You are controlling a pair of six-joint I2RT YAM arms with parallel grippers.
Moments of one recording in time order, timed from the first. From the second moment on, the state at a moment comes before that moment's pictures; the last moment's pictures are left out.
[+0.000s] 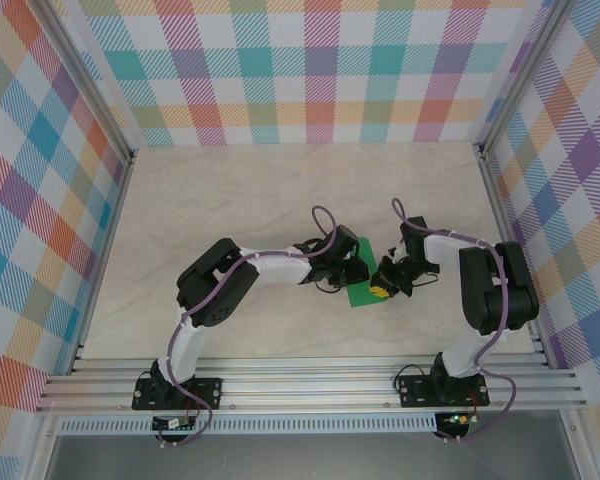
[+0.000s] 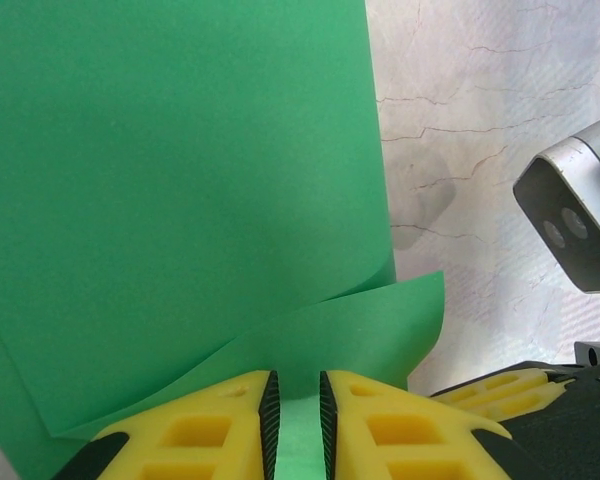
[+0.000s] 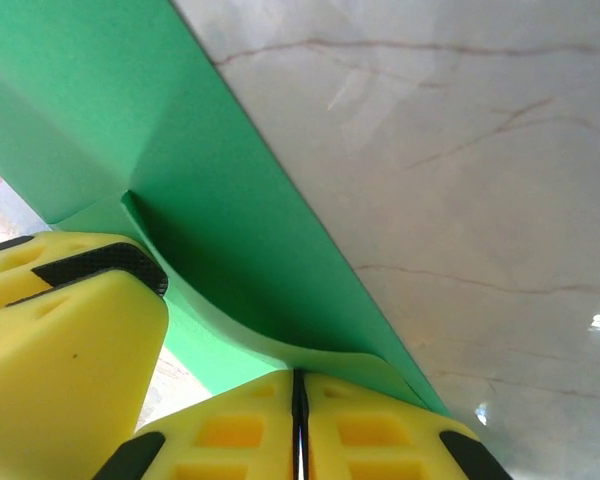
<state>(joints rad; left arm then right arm) -0.90 2.13 1.36 -0.08 0.25 -0.99 0.16 1.70 0.84 -0.66 -0.61 0.57</state>
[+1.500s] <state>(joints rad) -0.90 2.13 1.36 -0.11 0.26 -0.96 0.12 1.41 0.81 -0.78 -0.44 0.48</state>
